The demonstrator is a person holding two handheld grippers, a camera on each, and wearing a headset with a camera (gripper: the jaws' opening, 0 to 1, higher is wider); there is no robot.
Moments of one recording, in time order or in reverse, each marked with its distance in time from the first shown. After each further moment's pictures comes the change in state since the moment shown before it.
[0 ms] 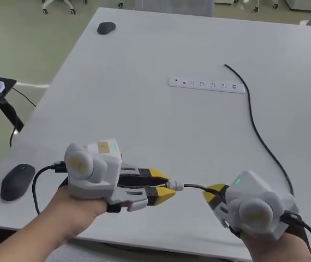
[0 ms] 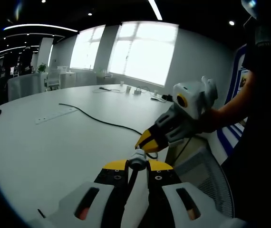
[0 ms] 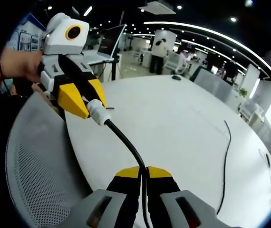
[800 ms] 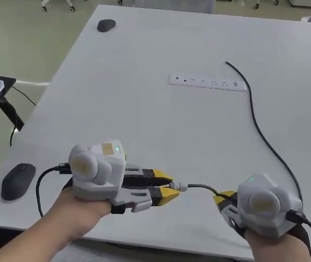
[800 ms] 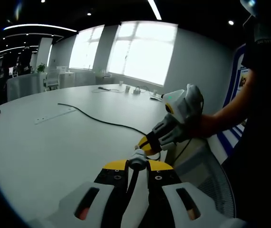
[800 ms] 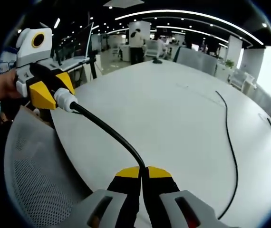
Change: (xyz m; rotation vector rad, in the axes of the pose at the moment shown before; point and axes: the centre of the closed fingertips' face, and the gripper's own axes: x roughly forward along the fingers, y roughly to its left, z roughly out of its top) left arm 0.004 -0.003 -0.004 0.004 0.003 -0.007; right arm 0.012 -0.013 -0.039 0.239 0.069 -0.040
